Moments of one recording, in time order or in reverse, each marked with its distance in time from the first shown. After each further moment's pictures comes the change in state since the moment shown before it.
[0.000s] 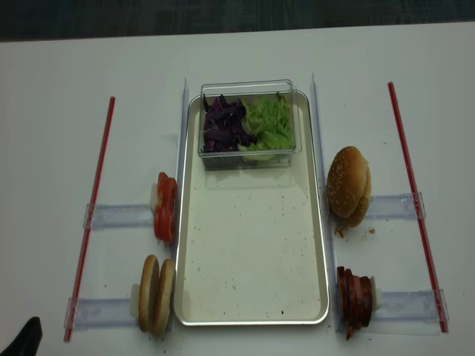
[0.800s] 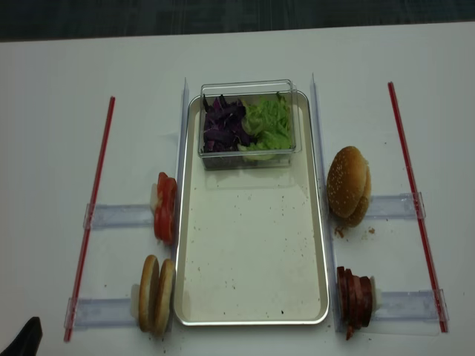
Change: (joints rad) left arm 0.000 0.000 0.000 0.000 0.000 0.000; right arm 0.000 0.000 0.000 0.000 0.000 0.004
